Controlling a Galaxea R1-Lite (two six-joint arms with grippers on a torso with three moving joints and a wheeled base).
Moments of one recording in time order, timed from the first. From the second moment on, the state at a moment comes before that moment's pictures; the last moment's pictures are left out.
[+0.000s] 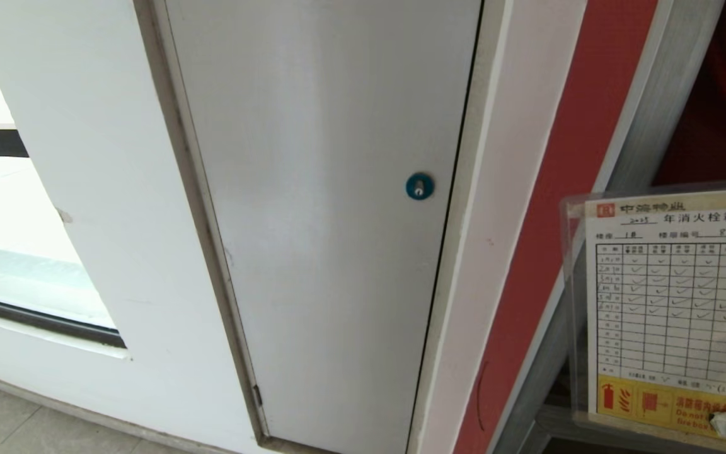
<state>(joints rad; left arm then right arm) 0.00 0.00 0.00 -0.02 -0.01 0.01 -0.35 1.10 -0.98 0.97 1.08 -0.93</state>
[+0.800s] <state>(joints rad) 0.00 0.00 0.00 -0.02 -0.01 0.01 0.27 1.05 -0.91 0.23 0.81 -0.08</state>
